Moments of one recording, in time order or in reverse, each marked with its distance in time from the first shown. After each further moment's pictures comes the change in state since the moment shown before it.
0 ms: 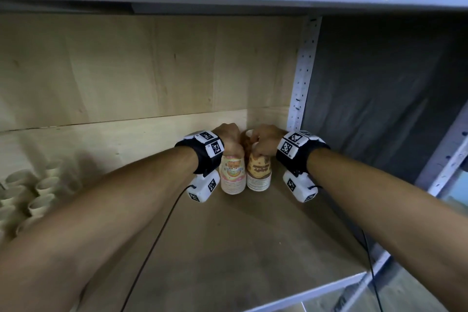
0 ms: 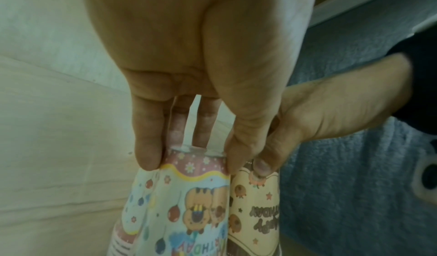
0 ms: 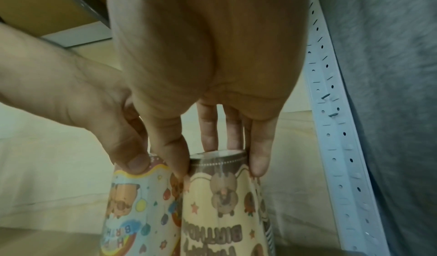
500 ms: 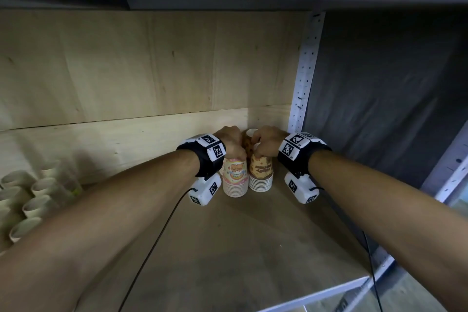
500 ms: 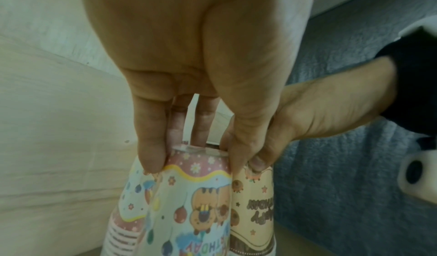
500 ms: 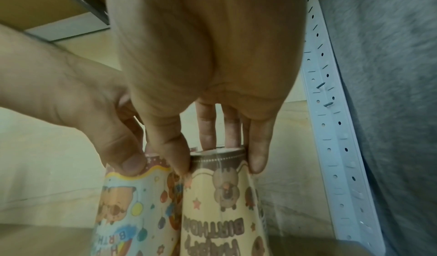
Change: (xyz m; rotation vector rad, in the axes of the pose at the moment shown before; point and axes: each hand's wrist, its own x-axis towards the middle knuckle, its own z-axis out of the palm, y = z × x) left_hand 0.011 -0.002 0.010 -0.070 -0.051 -0.009; right_hand 0.004 0.009 0.002 0.031 -0.033 -0.040
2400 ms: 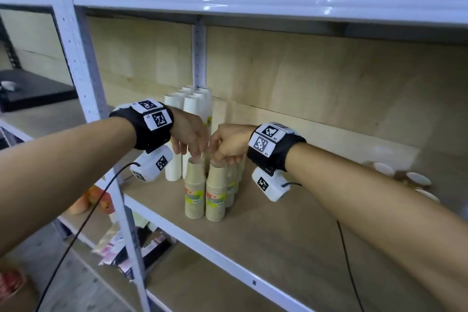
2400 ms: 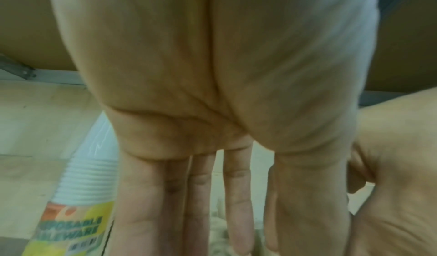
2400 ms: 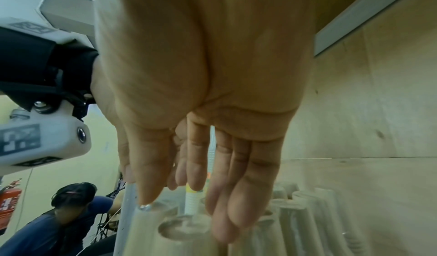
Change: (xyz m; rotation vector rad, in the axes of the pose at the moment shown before) left_hand -0.366 -0.220 -0.086 -0.150 -0.085 -0.691; right_hand -0.077 -0.362 0.099 -0.116 -0.420 -0.786
